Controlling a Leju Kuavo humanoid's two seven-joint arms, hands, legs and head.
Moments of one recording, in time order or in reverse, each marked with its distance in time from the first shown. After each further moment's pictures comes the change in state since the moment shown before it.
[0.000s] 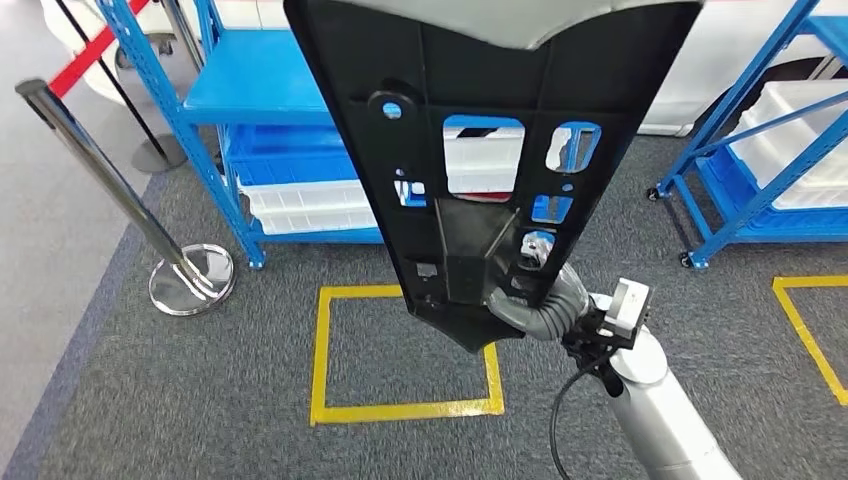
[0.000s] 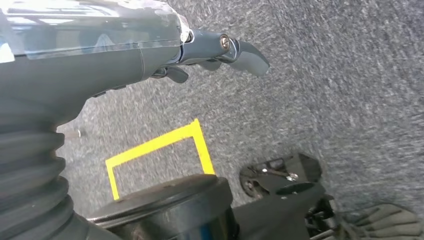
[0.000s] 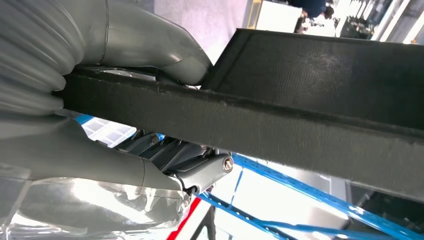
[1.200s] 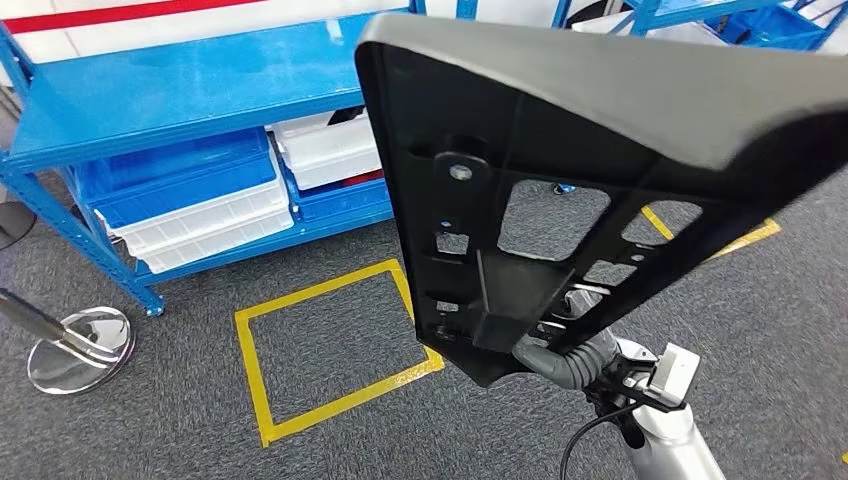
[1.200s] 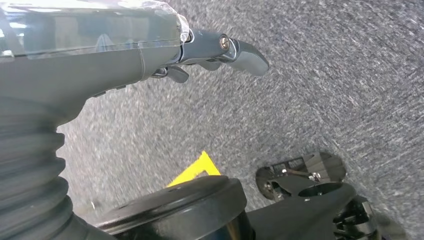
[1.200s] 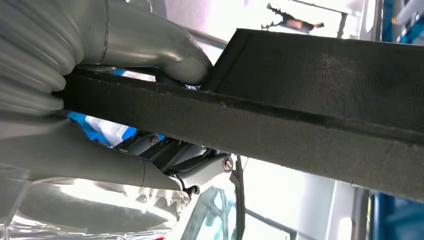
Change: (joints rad) left arm 0.022 -0.003 0.000 0.001 0.001 -0.007 0.011; right arm 0.216 0.023 -0.101 -0.193 0.047 0.006 -0.051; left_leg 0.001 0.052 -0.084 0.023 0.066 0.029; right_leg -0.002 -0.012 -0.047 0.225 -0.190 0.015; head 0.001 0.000
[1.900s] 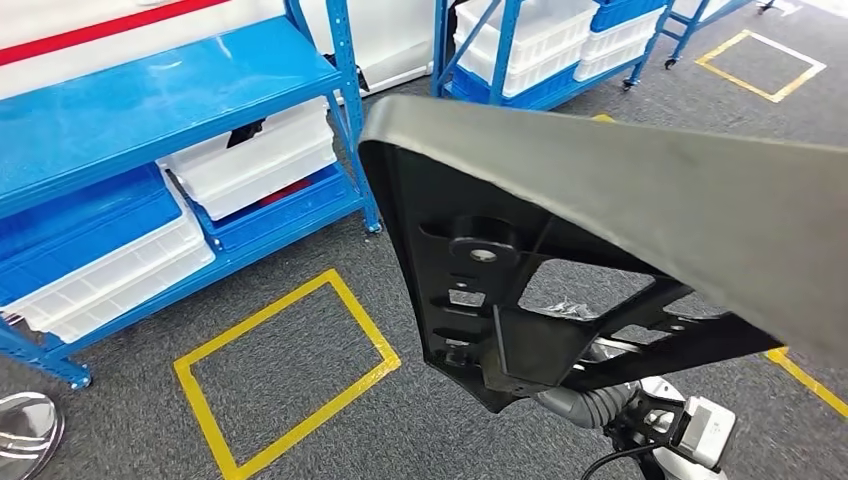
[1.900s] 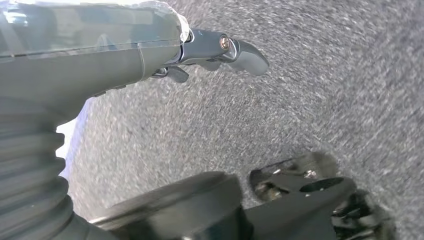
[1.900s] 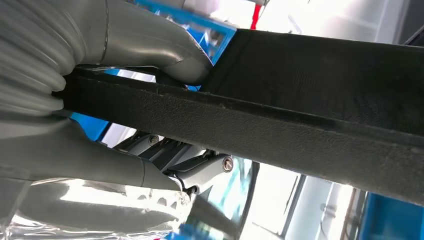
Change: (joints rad) left arm -0.007 0.008 -0.006 0.000 -0.029 -0.004 0.013; right arm 0.132 0.002 -0.051 -0.139 0.049 0.026 -0.019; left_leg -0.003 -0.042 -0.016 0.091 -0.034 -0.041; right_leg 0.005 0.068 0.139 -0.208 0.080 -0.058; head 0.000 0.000
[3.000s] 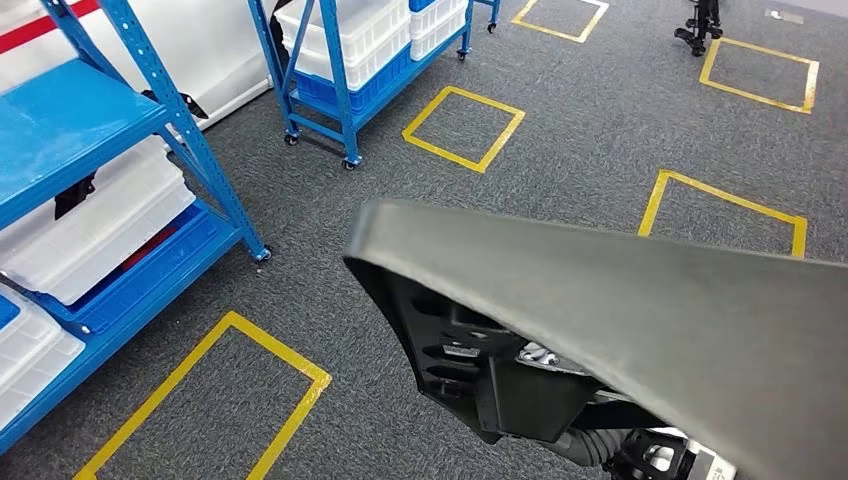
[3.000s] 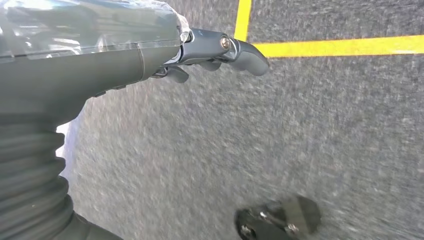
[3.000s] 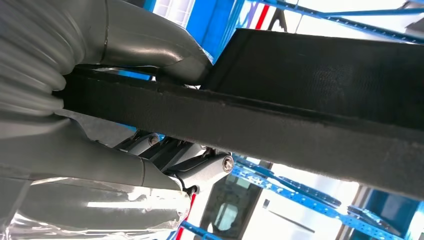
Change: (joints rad) left arm -0.050 0.044 -0.049 -0.003 -0.012 0.074 -0.078; right arm 0.099 0.008 0.034 -0.043 0.026 -0.023 -0.038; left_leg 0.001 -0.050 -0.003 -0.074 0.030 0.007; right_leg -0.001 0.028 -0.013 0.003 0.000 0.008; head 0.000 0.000
